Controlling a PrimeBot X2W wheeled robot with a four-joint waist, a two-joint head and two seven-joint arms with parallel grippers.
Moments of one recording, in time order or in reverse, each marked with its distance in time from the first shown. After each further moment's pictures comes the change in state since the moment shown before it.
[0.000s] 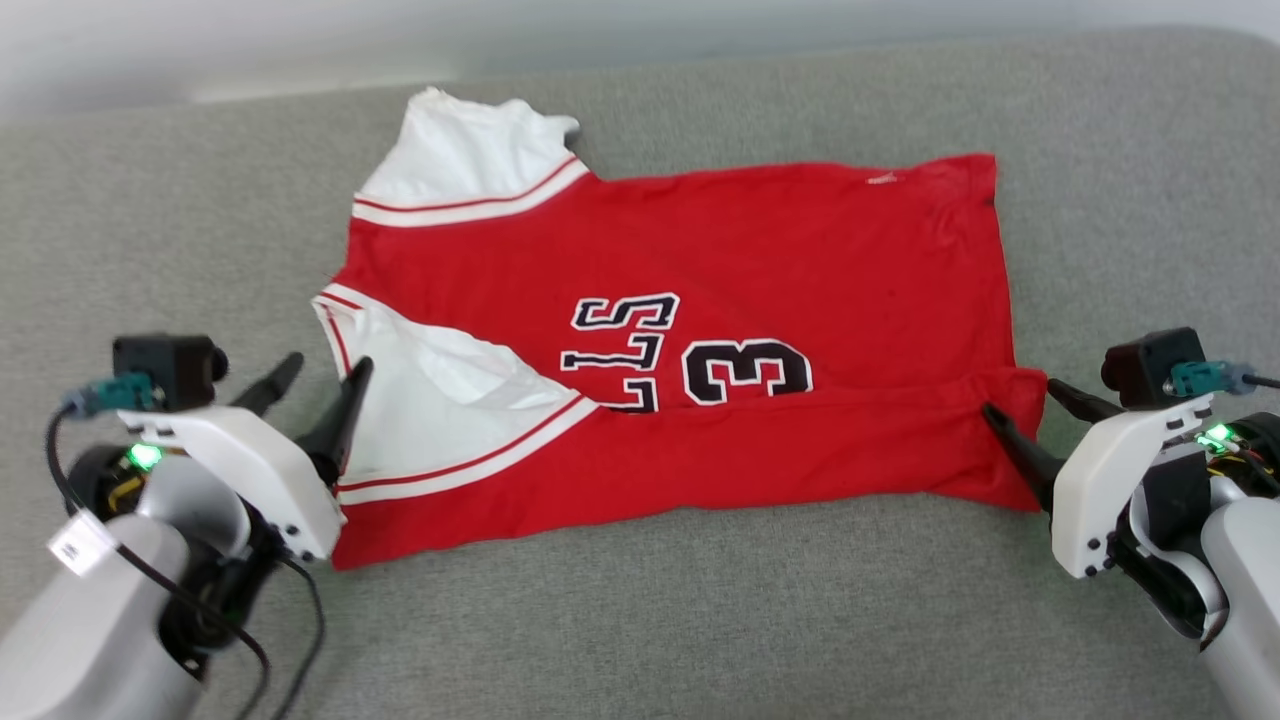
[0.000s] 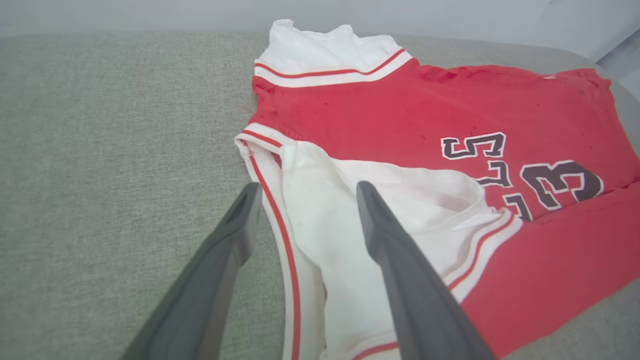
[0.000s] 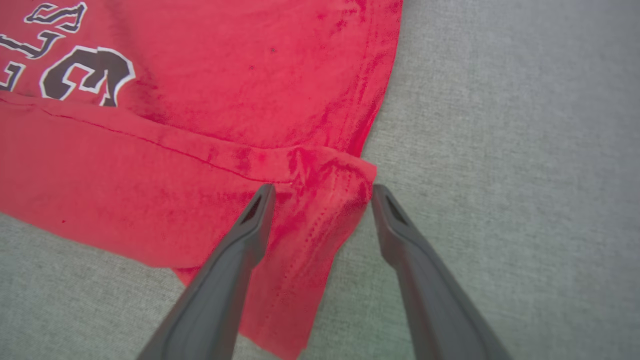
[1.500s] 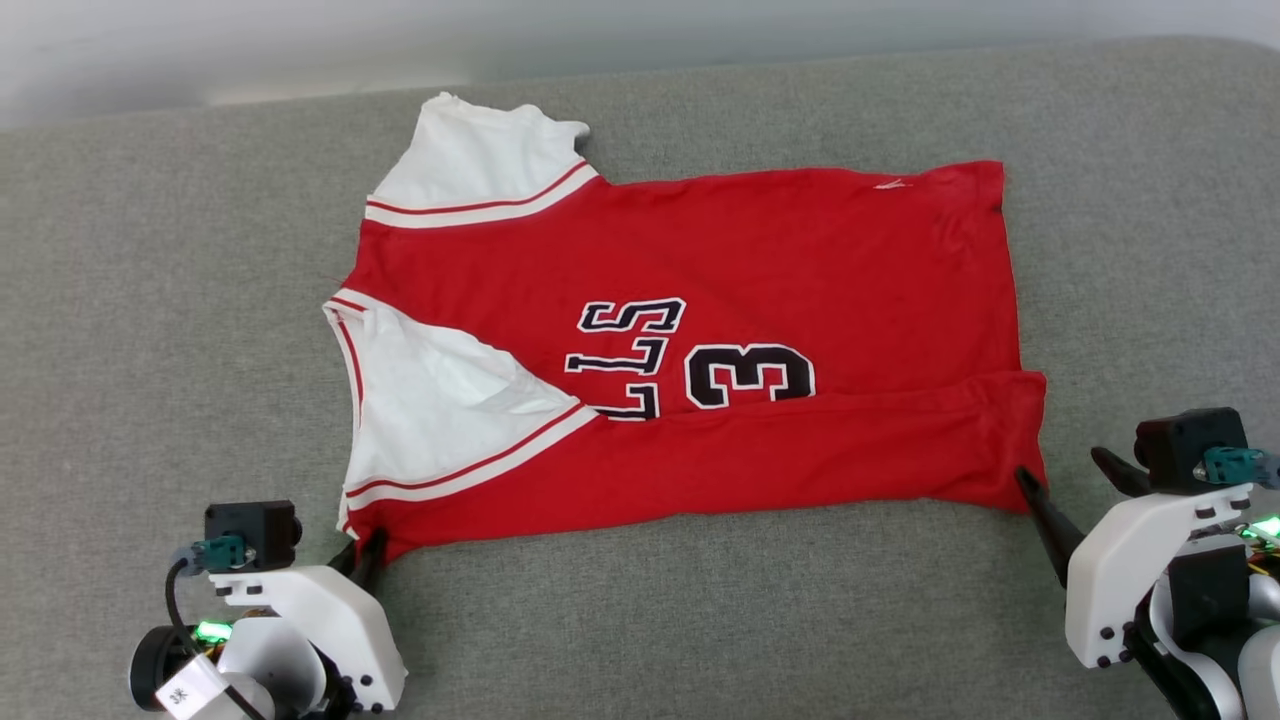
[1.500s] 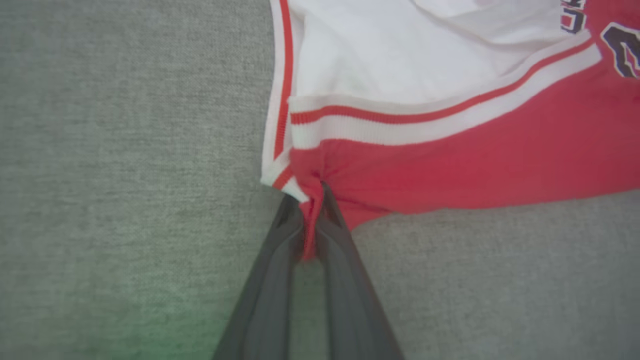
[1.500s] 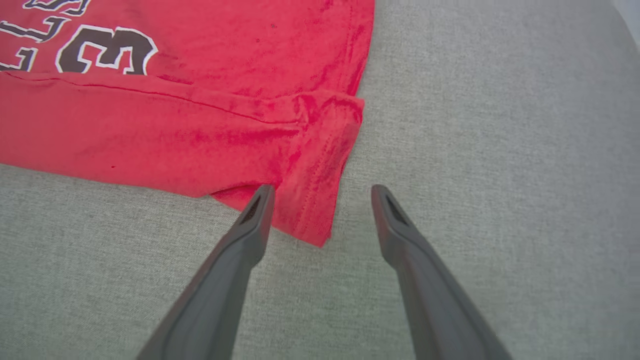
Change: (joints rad) left arm 0.251 -0.041 -0.083 -0.114 0.009 0.263 0.076; right arm 0.346 0.229 -0.379 -0.487 -0.344 0.000 0.309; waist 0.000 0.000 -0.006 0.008
